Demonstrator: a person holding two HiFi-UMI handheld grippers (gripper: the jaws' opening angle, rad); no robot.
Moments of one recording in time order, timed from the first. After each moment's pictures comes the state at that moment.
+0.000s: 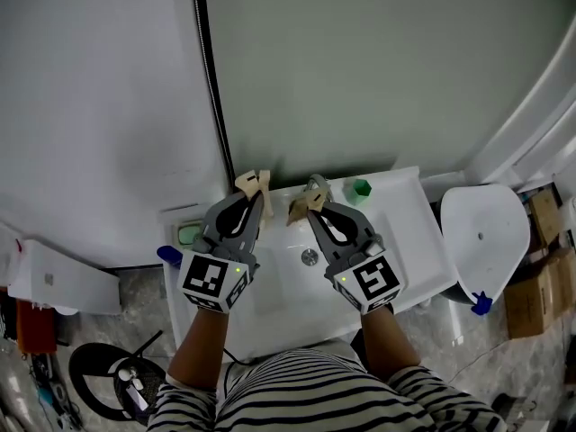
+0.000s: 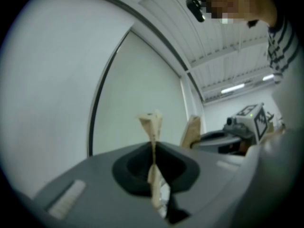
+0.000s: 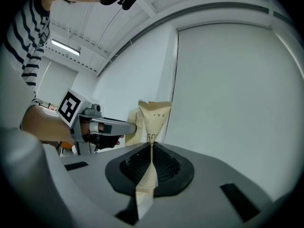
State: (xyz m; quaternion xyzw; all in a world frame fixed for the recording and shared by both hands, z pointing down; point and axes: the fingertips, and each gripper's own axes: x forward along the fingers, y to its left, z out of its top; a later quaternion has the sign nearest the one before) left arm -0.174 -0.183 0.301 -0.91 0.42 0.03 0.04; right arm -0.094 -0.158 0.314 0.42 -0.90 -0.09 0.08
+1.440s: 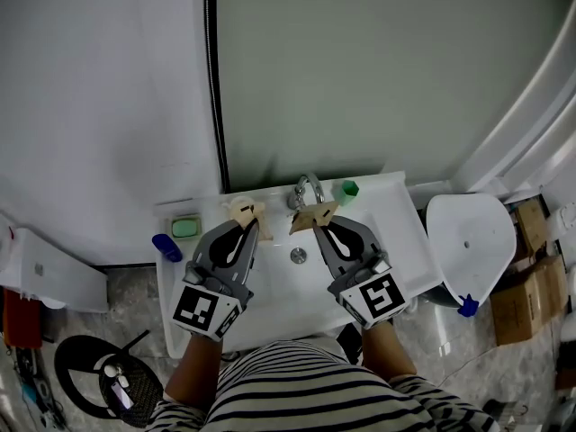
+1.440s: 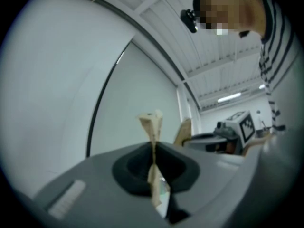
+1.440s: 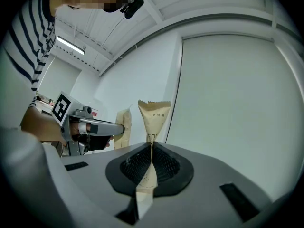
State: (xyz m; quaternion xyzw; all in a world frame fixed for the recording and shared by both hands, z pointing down) left arm -0.182 -0.102 0.289 -0.91 0.40 0.08 0.04; right arm -0.085 -0.100 0.289 0.43 -0.89 -0.12 0.07
